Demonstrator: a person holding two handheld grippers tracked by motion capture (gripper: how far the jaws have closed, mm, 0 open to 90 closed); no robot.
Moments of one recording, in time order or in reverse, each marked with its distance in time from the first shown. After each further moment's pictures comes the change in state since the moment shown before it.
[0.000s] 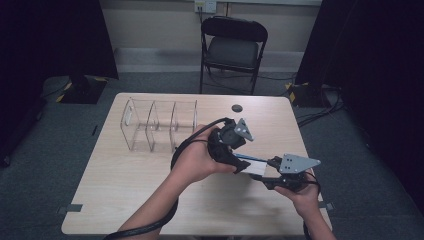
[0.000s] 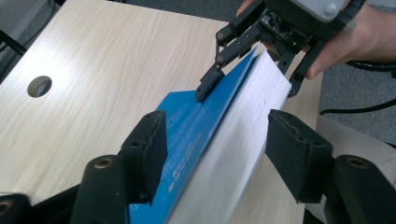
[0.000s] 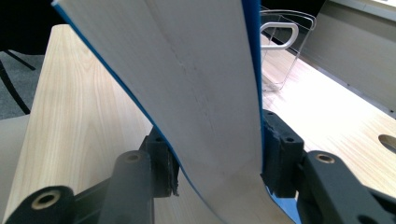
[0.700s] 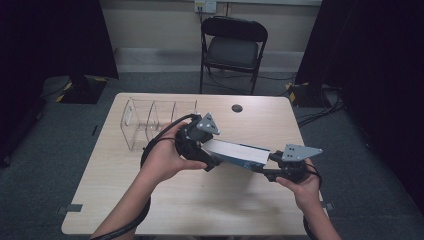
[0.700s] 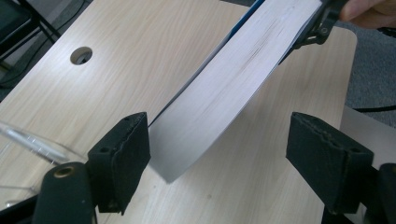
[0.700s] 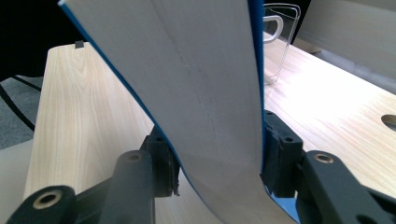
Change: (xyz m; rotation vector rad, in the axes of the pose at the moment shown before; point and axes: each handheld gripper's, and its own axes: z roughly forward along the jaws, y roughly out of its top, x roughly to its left) left arm 0.029 -0.047 -0.034 -0.014 0.078 -0.069; right arm -0.018 0.008 -0.001 0.011 0.005 0.133
